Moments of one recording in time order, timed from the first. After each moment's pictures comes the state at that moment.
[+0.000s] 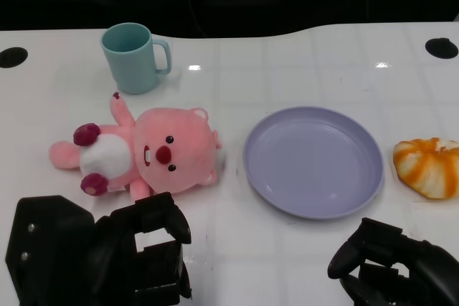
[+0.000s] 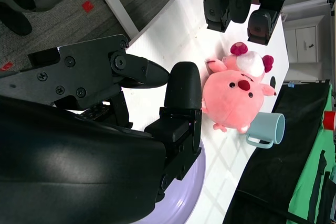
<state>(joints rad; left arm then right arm) 0.23 0.10 -0.05 -0.57 -0.33 0.67 -0.13 0.43 -0.26 0.11 -0.69 0.14 0.38 0.26</state>
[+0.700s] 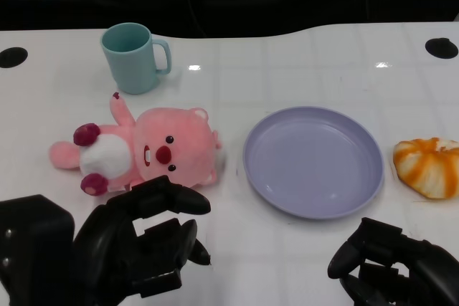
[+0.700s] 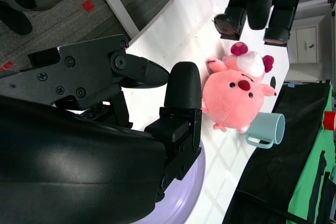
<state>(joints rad) 0.23 0.06 -0.02 -0.55 -0.37 0.55 -0.16 0.43 -0.26 0.11 -0.69 0.14 0.38 0.27</state>
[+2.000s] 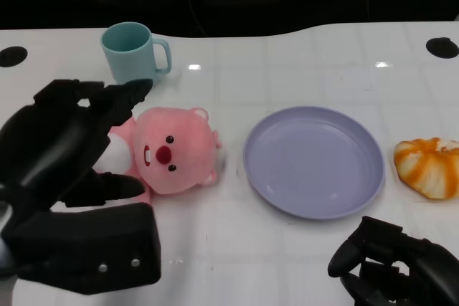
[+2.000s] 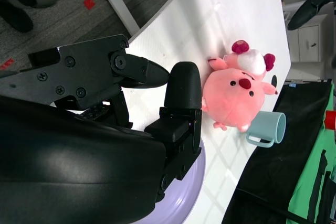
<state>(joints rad) -0.08 0.54 -0.14 -0.49 0.74 0.23 -0.31 0.42 -0.26 0.11 -0.69 0.13 0.38 0.26</state>
